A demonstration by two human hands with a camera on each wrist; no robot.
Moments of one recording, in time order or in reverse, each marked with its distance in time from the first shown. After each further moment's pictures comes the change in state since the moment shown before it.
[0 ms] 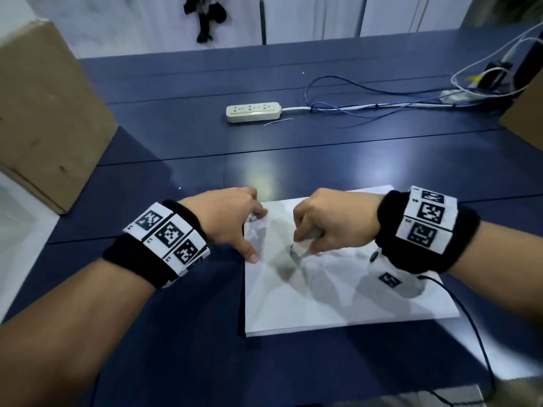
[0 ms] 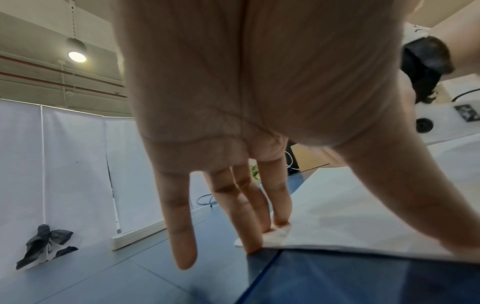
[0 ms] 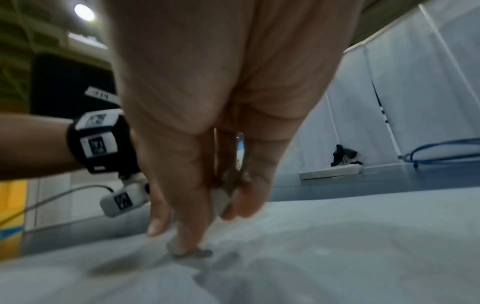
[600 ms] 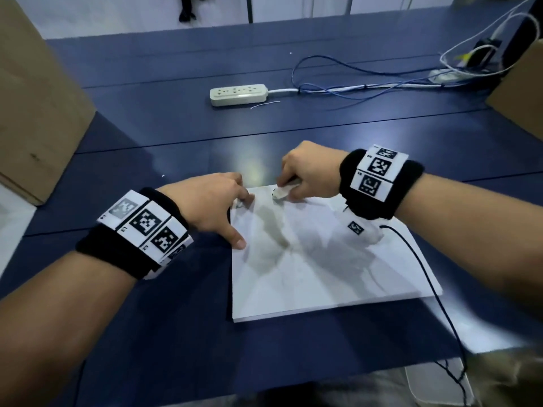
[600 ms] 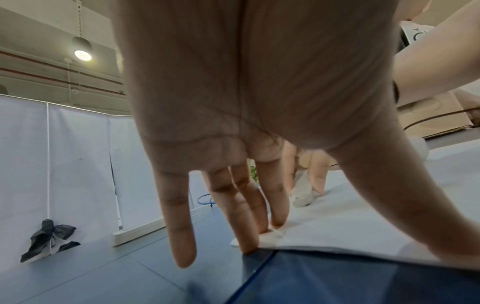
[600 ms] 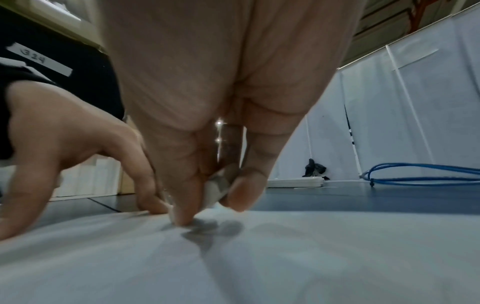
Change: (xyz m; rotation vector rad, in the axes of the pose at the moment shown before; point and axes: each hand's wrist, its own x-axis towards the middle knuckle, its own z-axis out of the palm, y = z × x) left_hand 0.000 -0.002 0.001 -0.021 0.001 -0.008; right_hand 0.033 0.037 -0.013 0.035 0.154 0.205
